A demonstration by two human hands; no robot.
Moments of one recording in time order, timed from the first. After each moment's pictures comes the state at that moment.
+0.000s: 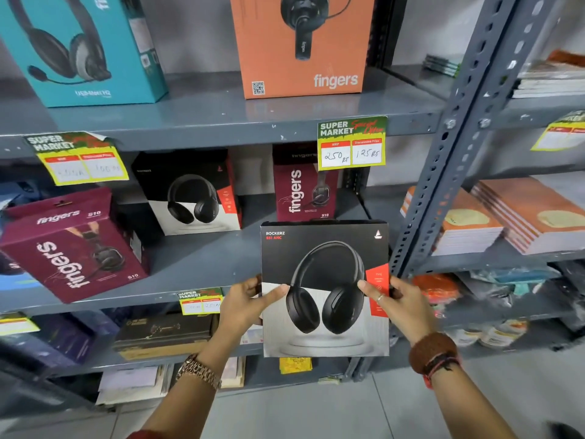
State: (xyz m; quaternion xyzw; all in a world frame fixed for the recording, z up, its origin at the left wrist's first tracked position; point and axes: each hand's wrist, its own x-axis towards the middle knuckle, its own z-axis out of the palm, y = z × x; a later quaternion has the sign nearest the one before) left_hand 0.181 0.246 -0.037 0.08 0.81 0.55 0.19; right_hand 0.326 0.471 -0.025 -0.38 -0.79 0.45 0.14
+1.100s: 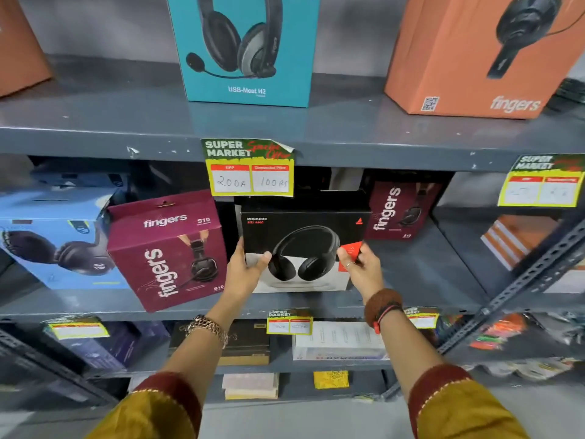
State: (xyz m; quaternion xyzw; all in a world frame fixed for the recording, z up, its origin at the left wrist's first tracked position) left_hand -0.025 0.098 -0.044 0.09 0.78 0.61 0.12; right_hand 0.073 0.304 -0.036 -0.28 -0.73 0.59 0.21
